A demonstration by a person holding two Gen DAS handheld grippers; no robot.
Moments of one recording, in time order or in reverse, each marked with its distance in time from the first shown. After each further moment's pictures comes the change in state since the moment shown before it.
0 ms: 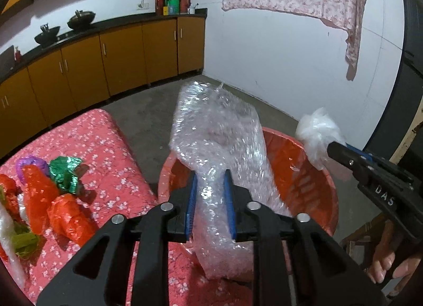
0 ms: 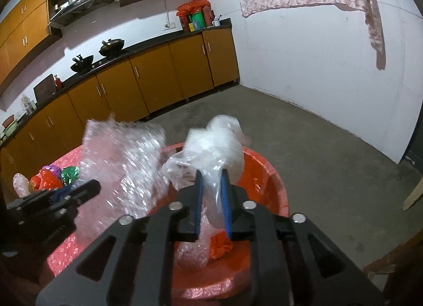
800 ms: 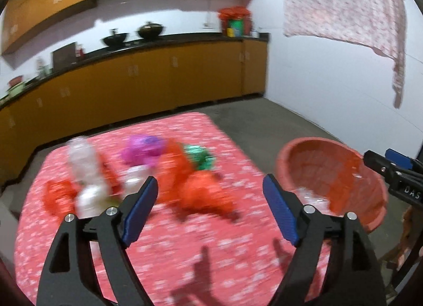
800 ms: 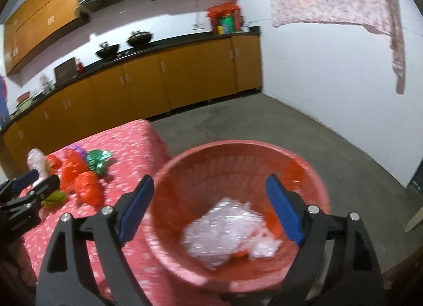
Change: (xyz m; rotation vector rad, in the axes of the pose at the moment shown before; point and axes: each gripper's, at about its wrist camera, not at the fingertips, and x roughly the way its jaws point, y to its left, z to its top) left arm -0.106 0.108 -0.057 -0.136 -0.142 0.343; right arm -0.014 0.085 -0.016 -0.142 -0.015 0.083
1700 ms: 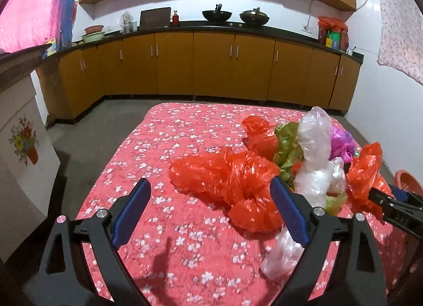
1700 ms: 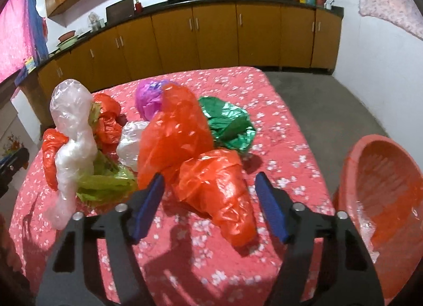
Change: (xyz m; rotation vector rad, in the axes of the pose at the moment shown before) left arm 0.007 0.205 -0.037 -0.292 0.062 0.319; right arm 0.114 0.206 -0.020 -0.224 0.252 0.228
